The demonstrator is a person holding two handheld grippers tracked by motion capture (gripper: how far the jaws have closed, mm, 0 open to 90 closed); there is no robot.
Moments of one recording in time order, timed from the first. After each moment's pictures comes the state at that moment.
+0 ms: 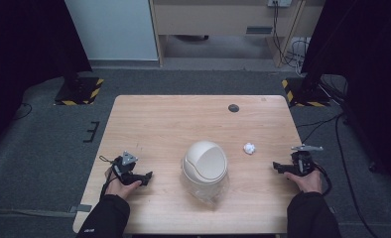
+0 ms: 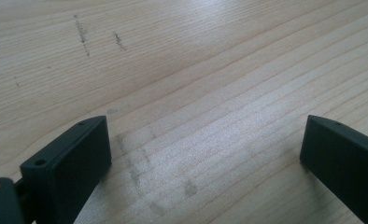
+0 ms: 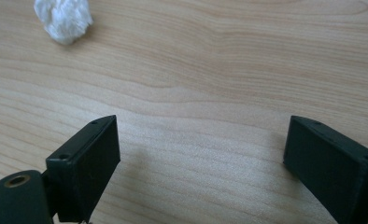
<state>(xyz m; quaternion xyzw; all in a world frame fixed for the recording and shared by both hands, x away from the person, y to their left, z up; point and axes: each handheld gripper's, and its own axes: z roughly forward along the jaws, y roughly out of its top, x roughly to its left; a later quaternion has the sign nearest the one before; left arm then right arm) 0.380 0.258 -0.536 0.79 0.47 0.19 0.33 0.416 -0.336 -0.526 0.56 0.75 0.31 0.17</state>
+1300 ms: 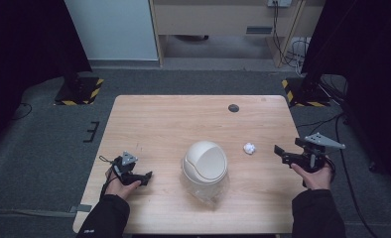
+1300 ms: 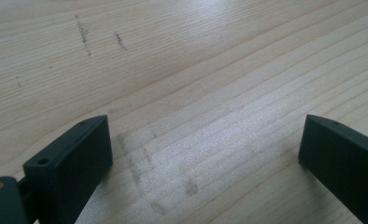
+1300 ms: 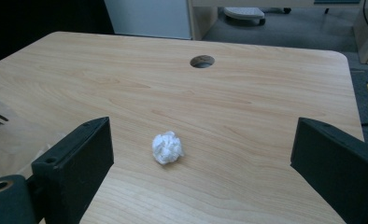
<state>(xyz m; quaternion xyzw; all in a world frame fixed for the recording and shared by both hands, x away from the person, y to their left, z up) 0.379 0.259 -0.536 0.79 0.47 0.19 0.33 0.389 -0.319 -0.437 0.49 0.69 0.47 0.24</state>
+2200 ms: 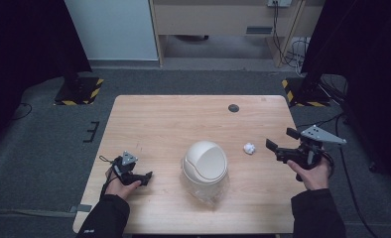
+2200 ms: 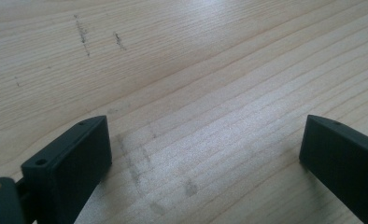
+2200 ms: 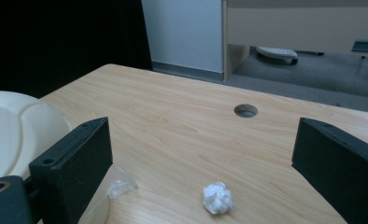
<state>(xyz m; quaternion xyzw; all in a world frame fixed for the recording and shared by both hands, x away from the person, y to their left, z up) 0.380 0.259 -0.536 0.80 0.47 0.19 0.33 0.378 -0.286 -0.390 0.42 0.69 0.54 0.23</state>
